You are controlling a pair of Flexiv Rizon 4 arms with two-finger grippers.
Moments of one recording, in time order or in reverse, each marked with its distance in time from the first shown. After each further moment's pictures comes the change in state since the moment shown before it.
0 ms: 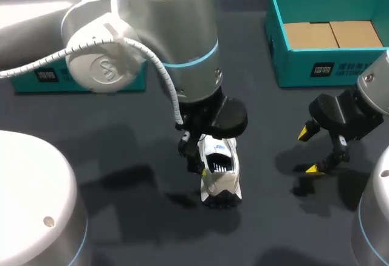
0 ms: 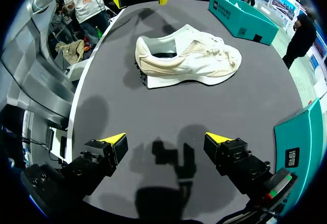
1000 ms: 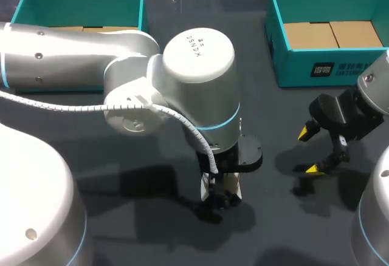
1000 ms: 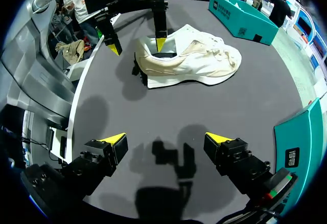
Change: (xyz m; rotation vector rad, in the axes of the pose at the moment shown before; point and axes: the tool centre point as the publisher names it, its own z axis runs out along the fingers) left arm 0.006 -0.019 0.098 -0.031 -0.055 -0.330; right arm 0.000 0.000 0.000 0.000 0.000 0.000
